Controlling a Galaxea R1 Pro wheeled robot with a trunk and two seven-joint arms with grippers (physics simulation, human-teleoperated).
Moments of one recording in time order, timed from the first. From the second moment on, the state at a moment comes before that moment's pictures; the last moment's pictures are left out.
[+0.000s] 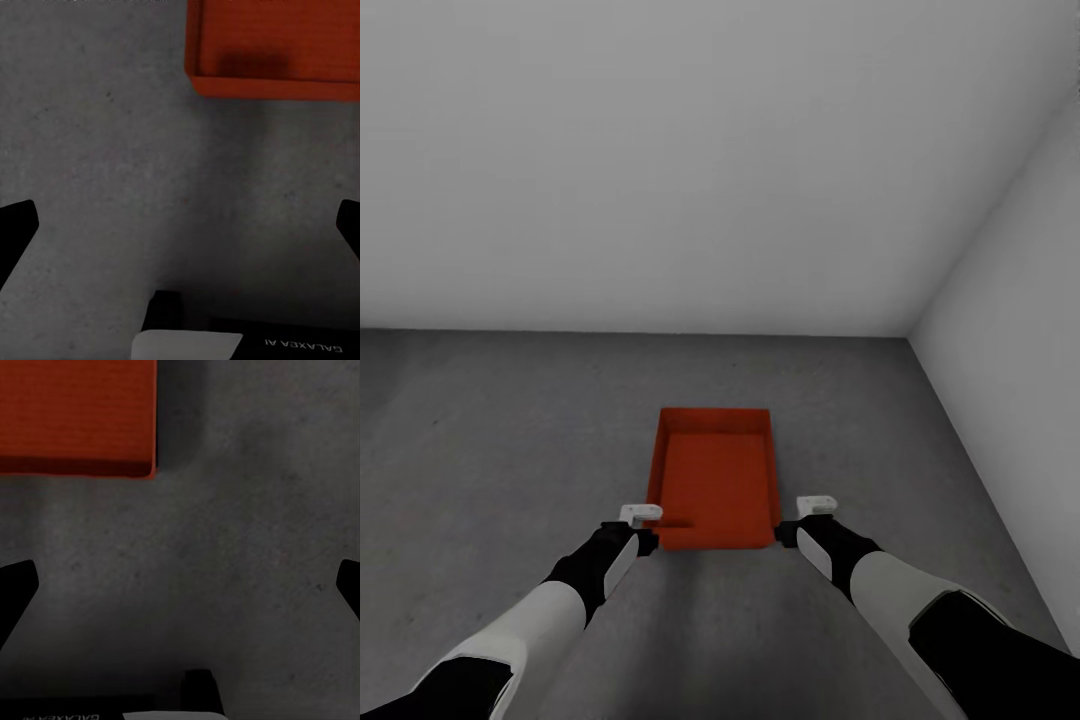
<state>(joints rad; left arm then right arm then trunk) -0.79 -0.11 -0.09 -0.39 0.12 0.45 0.26 -0.93 0.09 0.56 -0.15 -0.56 0.30 -0.22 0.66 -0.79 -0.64</state>
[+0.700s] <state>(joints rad) -0.79 -0.10 -0.09 -0.39 0.12 0.45 0.26 -0.93 0.09 0.56 -0.15 -0.56 0.30 -0.22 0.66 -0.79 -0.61</state>
